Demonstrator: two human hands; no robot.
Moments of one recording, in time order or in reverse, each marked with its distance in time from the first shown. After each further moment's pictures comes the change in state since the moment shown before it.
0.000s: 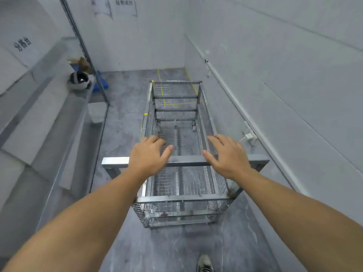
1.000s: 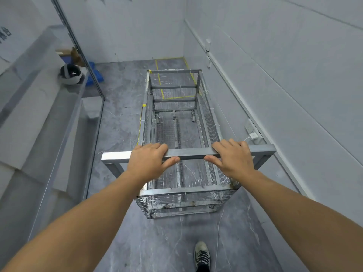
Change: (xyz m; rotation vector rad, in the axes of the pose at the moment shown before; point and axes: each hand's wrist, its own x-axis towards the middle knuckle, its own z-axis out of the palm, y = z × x) left_hand 0.065 -0.021 0.036 0.249 0.064 0.256; right_hand 0.065 0.049 0.038 -0.232 -0.002 -0.060
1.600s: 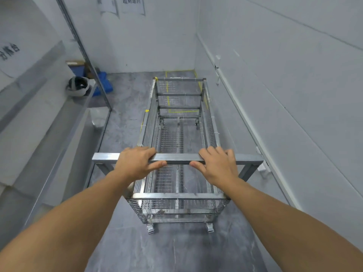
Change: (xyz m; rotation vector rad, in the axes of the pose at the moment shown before) left_hand 0.138 -0.047 0.020 0.010 -0.101 -0.098; right_hand 0.141 0.044 0.020 0.038 -0.087 -0.029
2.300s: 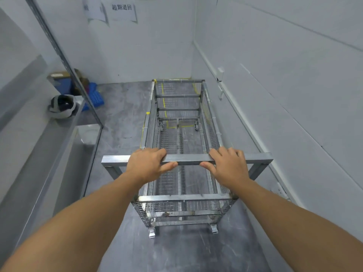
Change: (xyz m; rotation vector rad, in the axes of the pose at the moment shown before) left_hand 0.232 -0.109 0.042 0.003 -0.024 0.064; right_hand 0.243 0.048 0.047 -0.044 0.228 0.031
